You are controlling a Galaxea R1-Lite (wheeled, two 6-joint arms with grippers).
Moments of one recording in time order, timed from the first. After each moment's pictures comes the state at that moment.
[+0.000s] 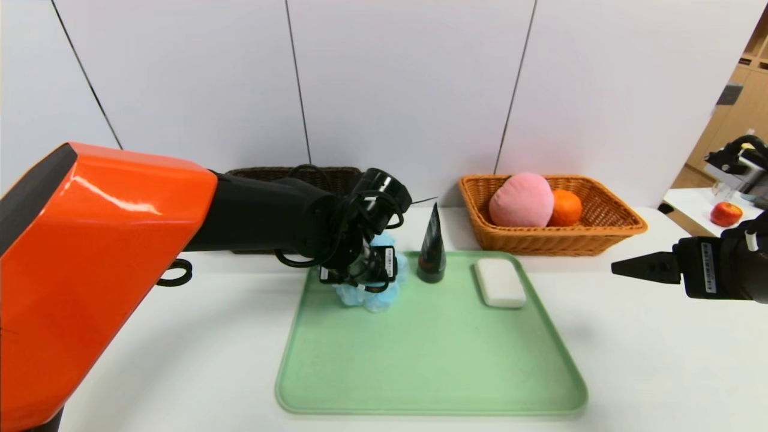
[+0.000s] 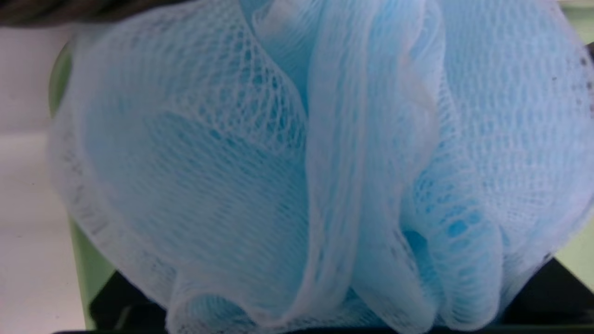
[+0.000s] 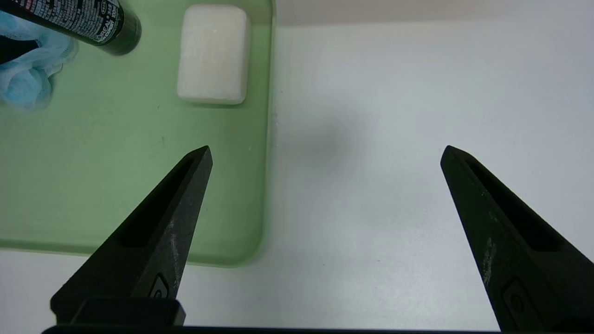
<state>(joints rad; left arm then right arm) -0.69 2.16 -1.66 0.41 0.29 -0.57 0.23 1.30 -1.03 0.45 -0.07 0.19</state>
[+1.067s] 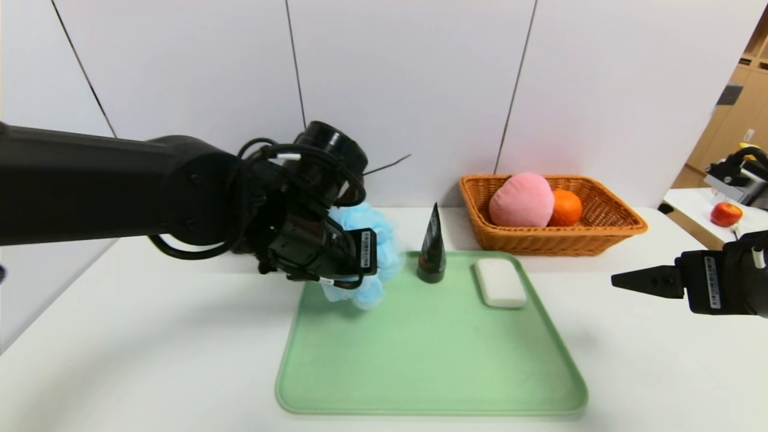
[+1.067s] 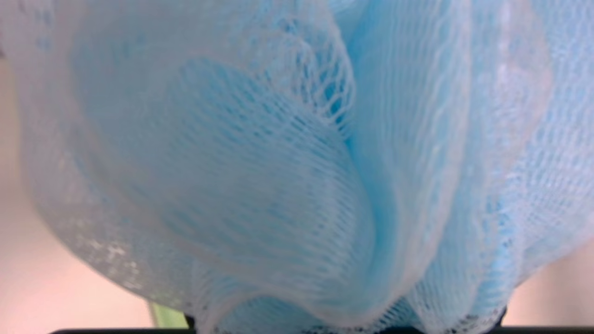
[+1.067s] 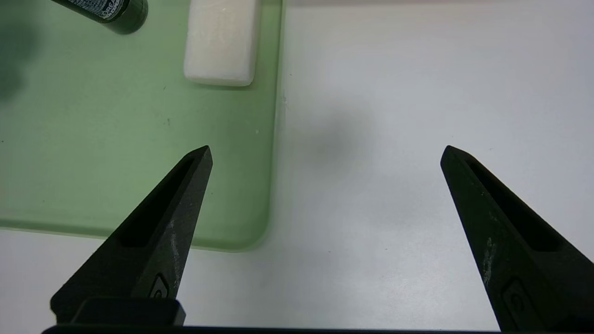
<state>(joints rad) -0.69 1.84 -1.47 0.42 0.09 -0.57 0.25 1.27 -0.99 0.45 -0.06 0.20</state>
